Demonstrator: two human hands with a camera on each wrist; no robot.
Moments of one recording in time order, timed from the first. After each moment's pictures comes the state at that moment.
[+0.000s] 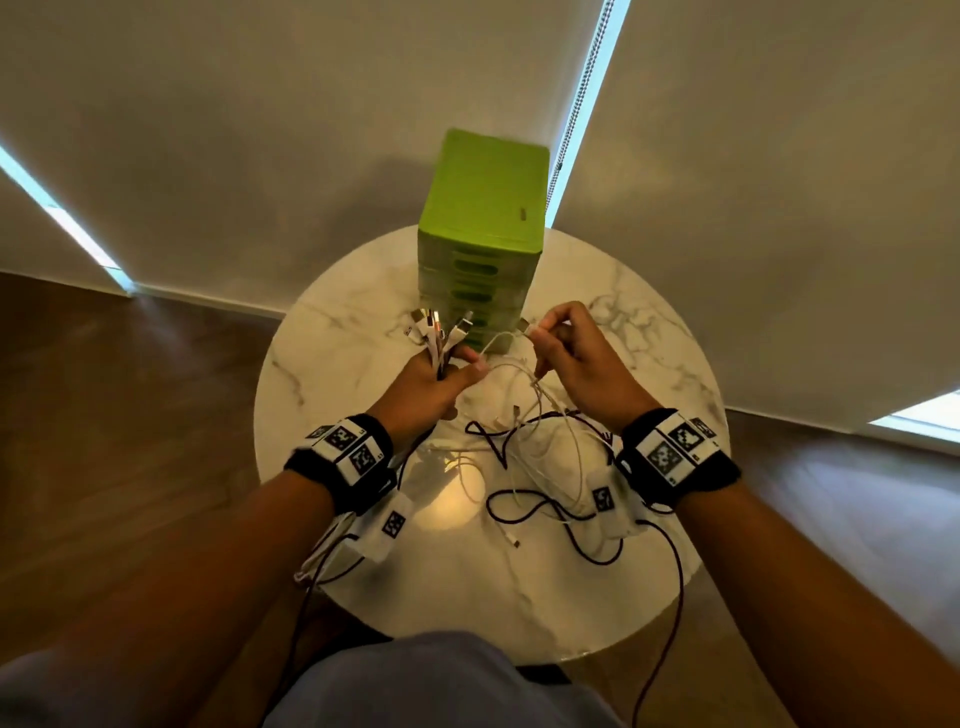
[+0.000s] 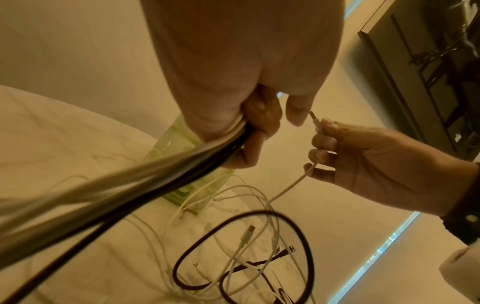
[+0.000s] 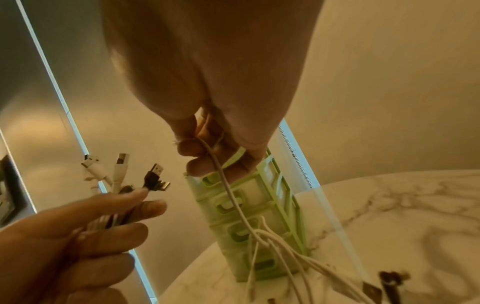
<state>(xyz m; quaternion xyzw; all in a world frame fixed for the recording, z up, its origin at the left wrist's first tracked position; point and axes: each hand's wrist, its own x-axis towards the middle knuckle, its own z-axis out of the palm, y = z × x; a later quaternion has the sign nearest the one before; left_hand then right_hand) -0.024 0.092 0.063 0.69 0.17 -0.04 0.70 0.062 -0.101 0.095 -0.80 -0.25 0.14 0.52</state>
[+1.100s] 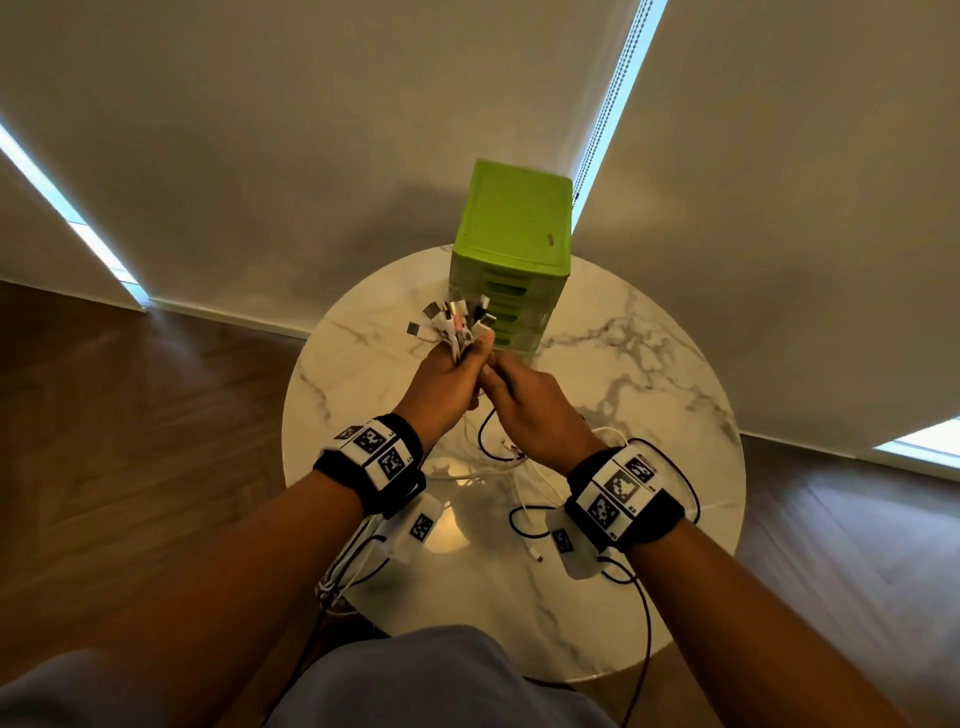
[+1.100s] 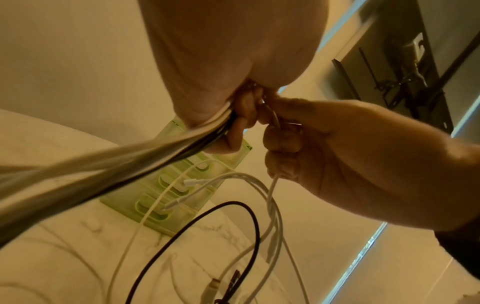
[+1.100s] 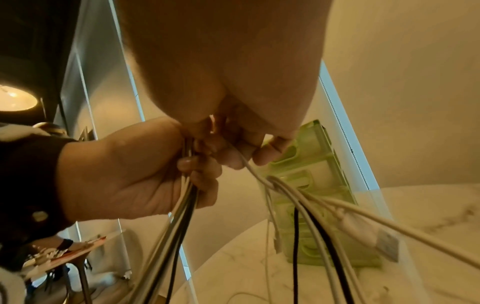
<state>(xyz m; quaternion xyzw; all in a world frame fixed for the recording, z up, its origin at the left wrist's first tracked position) -0.018 0.113 0.075 0.68 0.16 0.02 0.72 0.006 -0.026 0.096 -0.85 -0.32 0.09 0.40</state>
